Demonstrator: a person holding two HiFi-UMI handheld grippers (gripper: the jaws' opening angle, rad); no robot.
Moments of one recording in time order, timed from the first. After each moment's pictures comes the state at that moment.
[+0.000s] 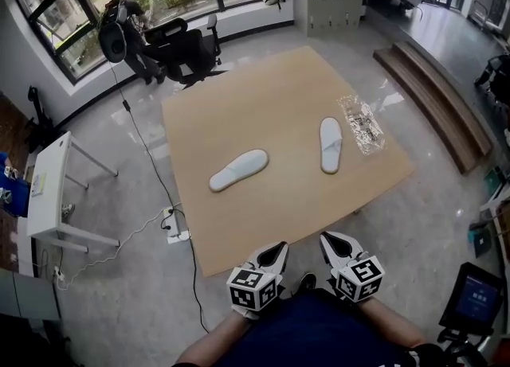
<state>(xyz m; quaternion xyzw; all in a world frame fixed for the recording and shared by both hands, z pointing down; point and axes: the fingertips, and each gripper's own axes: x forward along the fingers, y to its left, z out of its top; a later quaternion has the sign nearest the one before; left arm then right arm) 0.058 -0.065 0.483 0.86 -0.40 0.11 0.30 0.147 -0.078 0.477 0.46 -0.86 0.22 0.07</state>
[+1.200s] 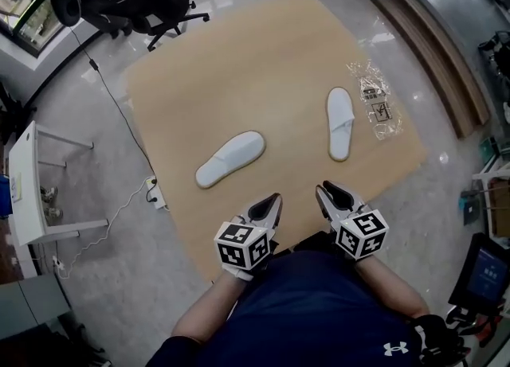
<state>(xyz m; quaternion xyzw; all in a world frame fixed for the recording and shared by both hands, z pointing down) 0.041 -0.247 0.516 0.84 -0.38 0.11 0.37 0.144 -0.257 0.515 0.49 -0.82 0.29 0.11</state>
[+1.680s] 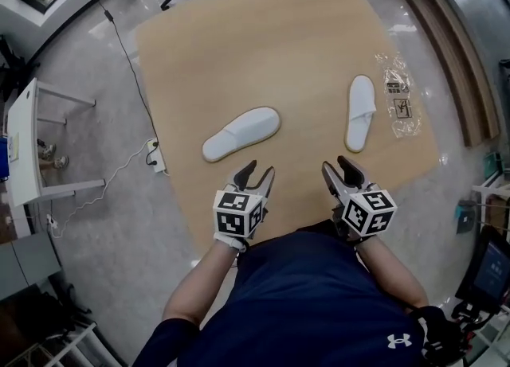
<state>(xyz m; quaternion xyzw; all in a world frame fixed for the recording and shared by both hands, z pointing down) -0.017 -0.286 0.569 0.80 -0.45 0.19 0.34 0.146 -0.298 0.541 0.48 -0.80 0.33 0.14</state>
